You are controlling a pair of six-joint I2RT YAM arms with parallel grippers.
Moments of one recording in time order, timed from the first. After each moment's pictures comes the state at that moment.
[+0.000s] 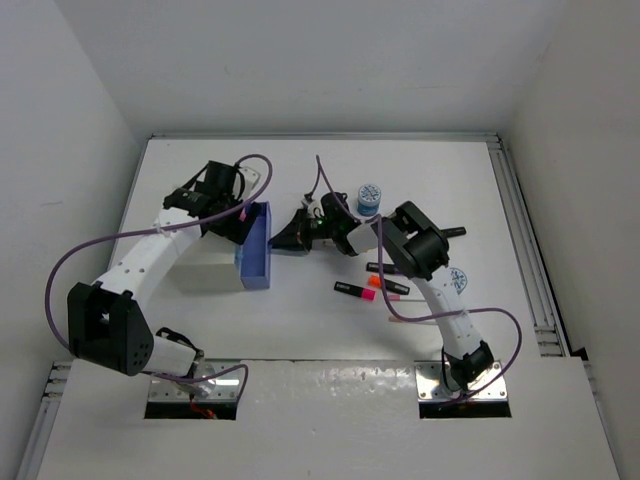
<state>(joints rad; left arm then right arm) -0.27 1.38 1.17 -0.74 -0.20 0.22 0.61 2.45 1.35 0.73 -0.79 1.34</state>
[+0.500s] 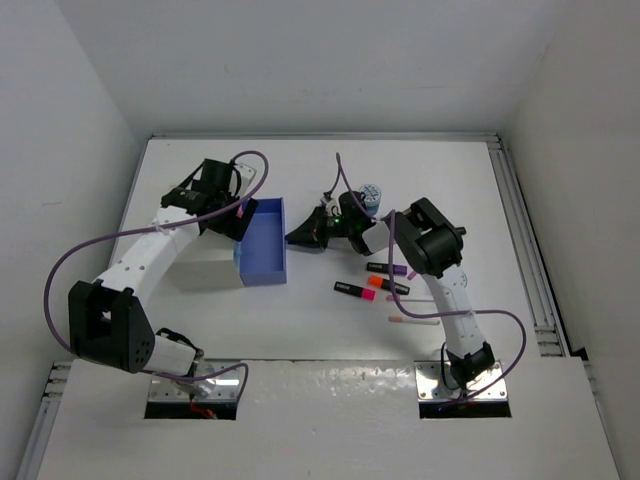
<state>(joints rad) -0.24 1.39 1.17 -0.71 -0.20 0.22 0.52 2.38 1.21 0.76 -0.79 1.33</state>
